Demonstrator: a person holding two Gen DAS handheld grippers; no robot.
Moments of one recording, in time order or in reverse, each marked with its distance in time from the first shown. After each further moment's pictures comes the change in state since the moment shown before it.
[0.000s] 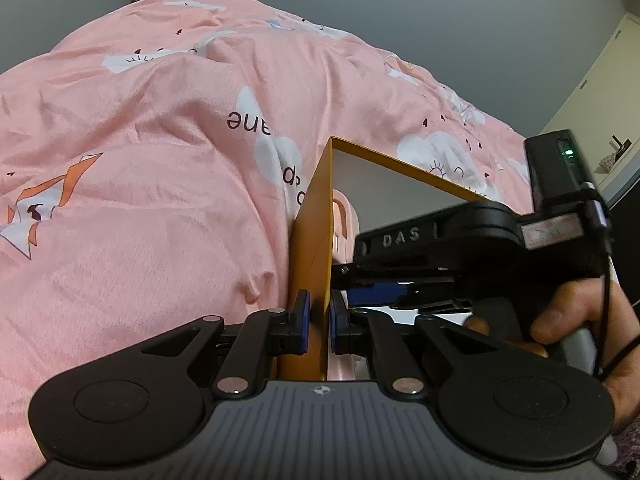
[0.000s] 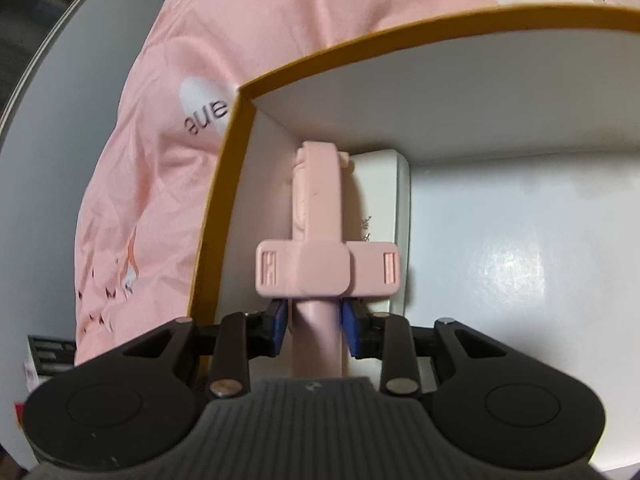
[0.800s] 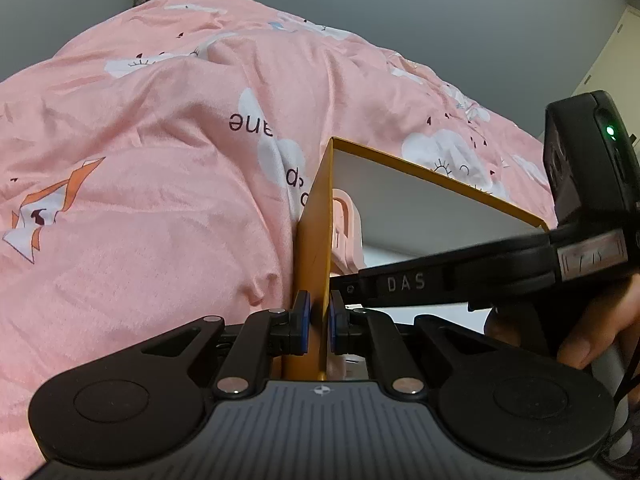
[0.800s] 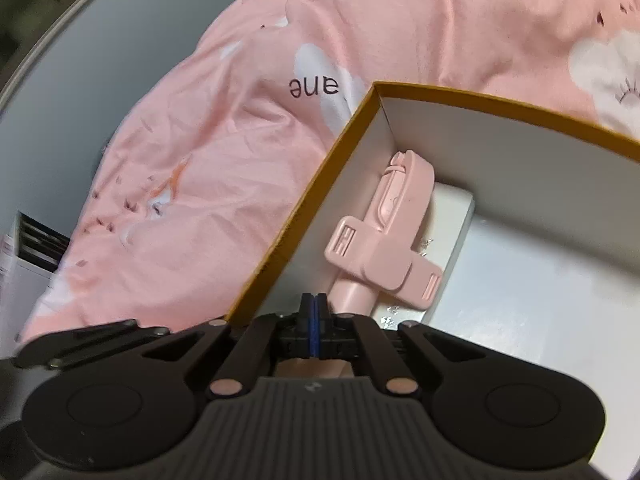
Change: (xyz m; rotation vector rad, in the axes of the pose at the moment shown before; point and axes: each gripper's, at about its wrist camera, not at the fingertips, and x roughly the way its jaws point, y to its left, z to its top) left arm 0.002 -0.001 0.000 0.011 0.000 0.019; right arm -0.011 0.034 -0.005 -0.392 0.030 0.011
